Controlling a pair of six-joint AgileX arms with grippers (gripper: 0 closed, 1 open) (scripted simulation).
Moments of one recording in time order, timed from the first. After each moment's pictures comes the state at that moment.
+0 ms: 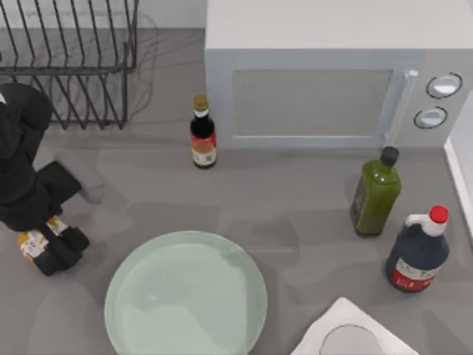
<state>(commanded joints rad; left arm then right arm) -0.10 1.82 0.99 -0.72 0.02 0.71 0.00 0.00 0.00 0.00 0.00 0.00</state>
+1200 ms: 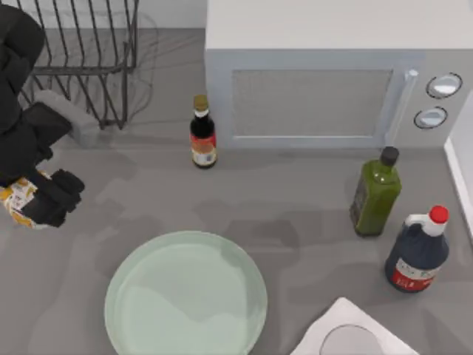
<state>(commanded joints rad) -0.16 1.71 1.26 -1.12 0.02 0.55 0.00 0.00 0.00 0.00 0.00 0.00</state>
